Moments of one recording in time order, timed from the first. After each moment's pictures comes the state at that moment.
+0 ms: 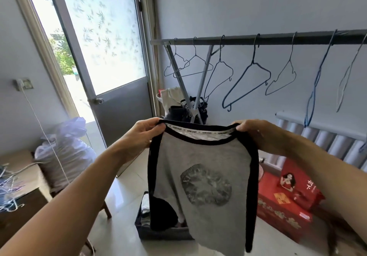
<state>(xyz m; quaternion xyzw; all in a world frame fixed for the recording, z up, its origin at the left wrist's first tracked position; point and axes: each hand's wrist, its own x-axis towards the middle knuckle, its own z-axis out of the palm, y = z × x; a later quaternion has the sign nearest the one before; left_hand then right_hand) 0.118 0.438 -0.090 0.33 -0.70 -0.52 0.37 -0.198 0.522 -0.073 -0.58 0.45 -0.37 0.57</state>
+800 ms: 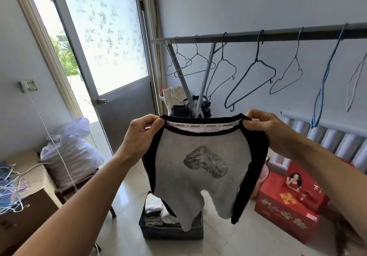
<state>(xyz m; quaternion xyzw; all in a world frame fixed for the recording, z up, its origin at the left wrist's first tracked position) 0.100 0.442 -0.091 0.39 -0.70 -0.33 0.50 -0.206 0.520 -0.076 -0.55 0.46 -0.52 0.47</state>
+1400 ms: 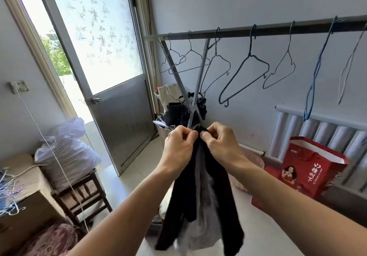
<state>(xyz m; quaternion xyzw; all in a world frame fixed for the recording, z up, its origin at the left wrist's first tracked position) 0.015 0.470 -0.126 0.47 -0.67 -0.35 0.46 -0.108 0.504 -0.123 -0.53 0.60 -0.56 0.24</state>
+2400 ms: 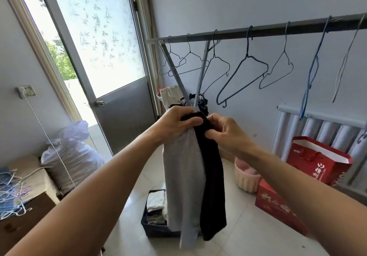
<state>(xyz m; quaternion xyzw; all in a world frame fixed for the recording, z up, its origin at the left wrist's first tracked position) 0.023 0.436 -0.065 0.31 -0.86 -0.27 0.29 -0.143 0.507 -0.103 -0.61 0.48 -0.52 0.36</state>
